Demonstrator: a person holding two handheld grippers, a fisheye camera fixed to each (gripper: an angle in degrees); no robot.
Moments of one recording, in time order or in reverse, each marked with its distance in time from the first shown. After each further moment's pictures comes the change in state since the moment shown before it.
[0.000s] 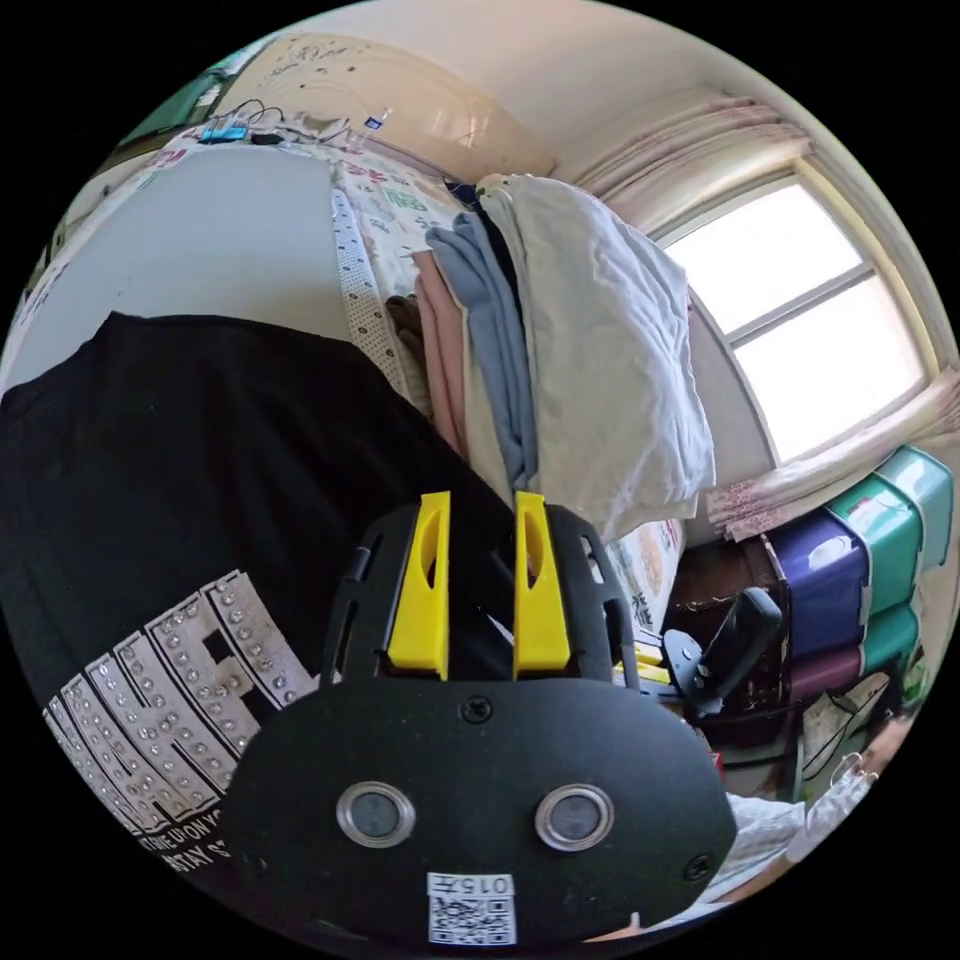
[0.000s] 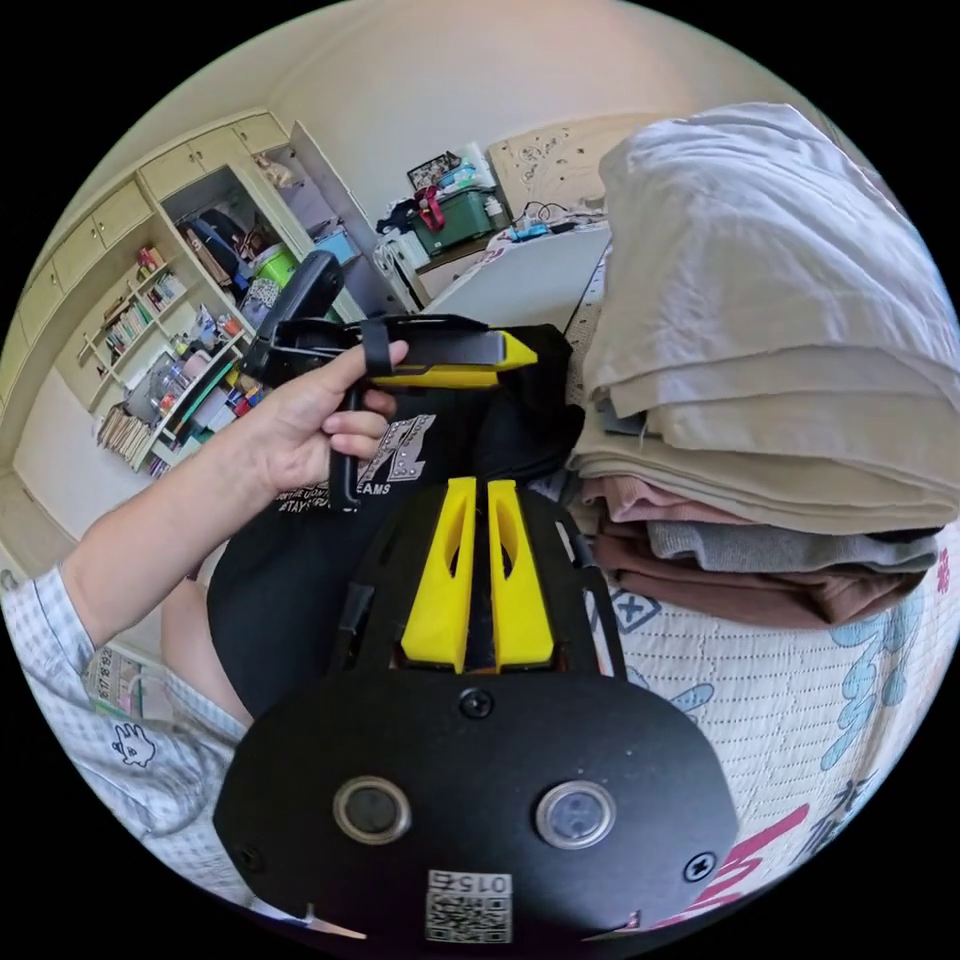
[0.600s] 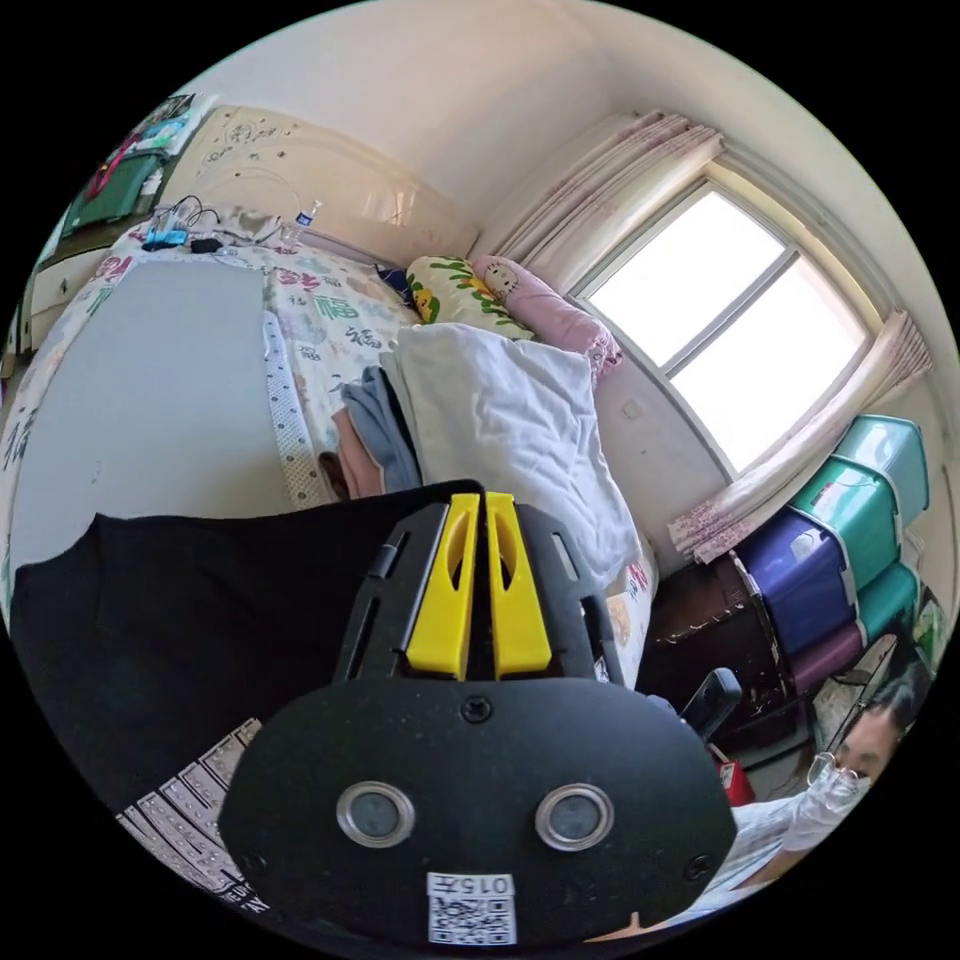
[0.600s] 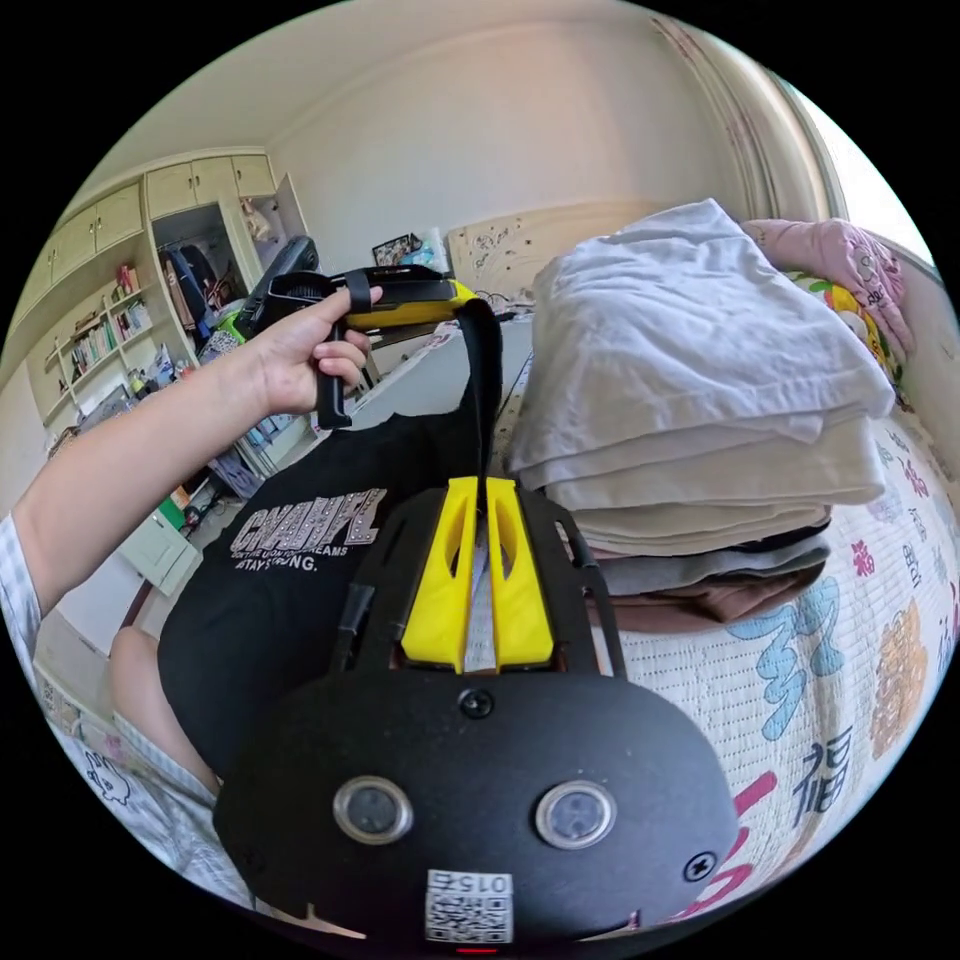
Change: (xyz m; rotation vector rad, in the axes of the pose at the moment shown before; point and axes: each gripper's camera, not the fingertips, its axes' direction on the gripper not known) left arm 0.056 -0.073 -0.065 0.195 0.078 0.173; right arm -0.057 0.047 -0.113 0.255 0.204 0.020
